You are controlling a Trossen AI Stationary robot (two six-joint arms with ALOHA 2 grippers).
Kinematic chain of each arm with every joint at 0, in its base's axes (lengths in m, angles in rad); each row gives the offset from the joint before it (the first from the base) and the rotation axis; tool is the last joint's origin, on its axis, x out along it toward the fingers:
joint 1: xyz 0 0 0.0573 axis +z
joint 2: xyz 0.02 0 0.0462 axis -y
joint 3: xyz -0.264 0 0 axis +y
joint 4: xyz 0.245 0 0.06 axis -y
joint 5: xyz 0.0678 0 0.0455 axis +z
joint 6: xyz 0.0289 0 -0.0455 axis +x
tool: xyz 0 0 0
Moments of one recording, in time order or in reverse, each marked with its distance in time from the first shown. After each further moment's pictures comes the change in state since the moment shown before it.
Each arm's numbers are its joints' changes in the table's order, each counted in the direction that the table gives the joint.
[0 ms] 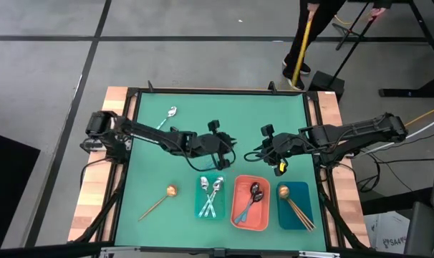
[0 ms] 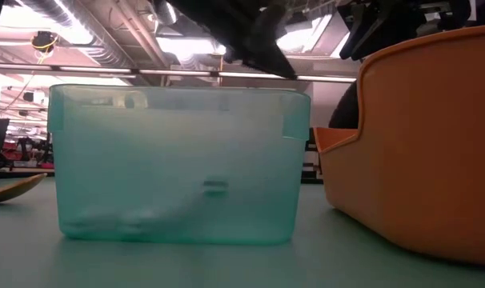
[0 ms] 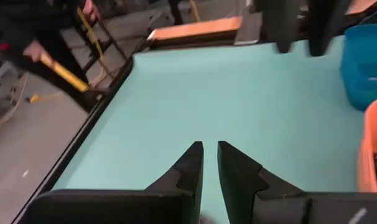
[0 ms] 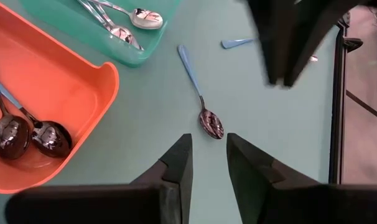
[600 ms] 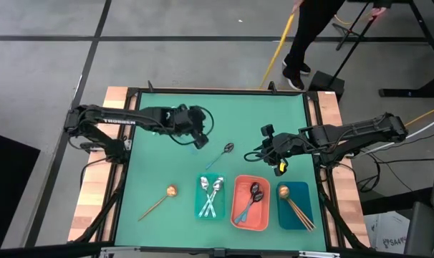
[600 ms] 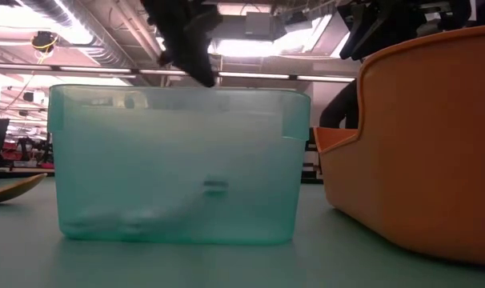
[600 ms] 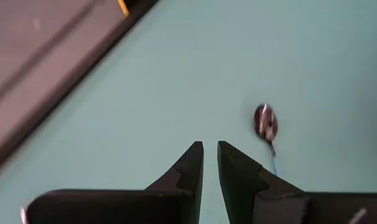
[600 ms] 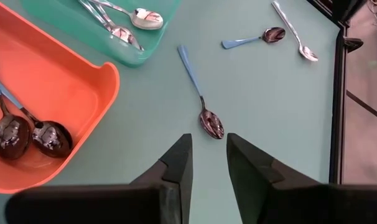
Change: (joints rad) left arm 0.173 0.278 -0.001 -0.683 -0.096 -0.430; right arm 0.000 0.000 0.000 0.000 0.000 0.000
